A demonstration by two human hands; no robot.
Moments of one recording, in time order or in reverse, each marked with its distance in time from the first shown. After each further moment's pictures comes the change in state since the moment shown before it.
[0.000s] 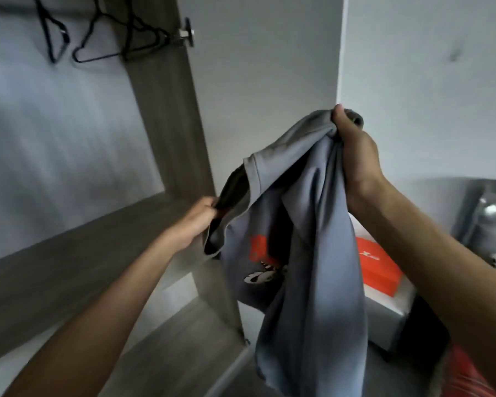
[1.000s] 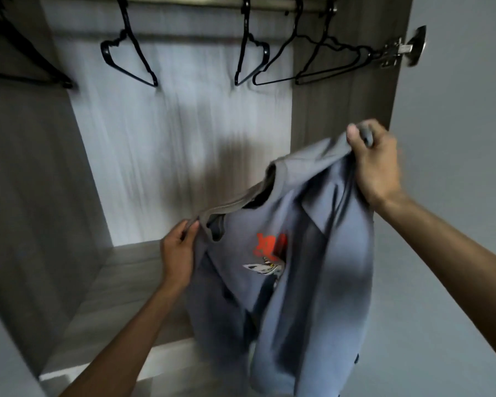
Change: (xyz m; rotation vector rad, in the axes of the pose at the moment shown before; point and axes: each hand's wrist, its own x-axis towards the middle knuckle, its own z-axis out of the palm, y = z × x) left_hand -0.036 -0.156 -0.269 -0.007 1.226 0.207; right_hand 0.214 0.209 0.255 -0.639 -0.347 -0.575
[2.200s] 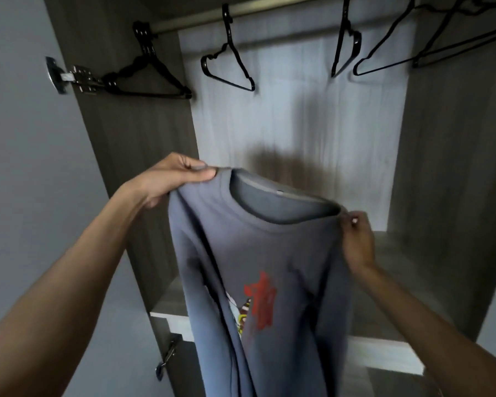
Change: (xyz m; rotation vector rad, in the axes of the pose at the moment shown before) left_hand 0.060 0.182 -0.113 0.339 -0.445 -0.230; right_hand -0.108 0.061 0.148 0.364 -0.284 0.407
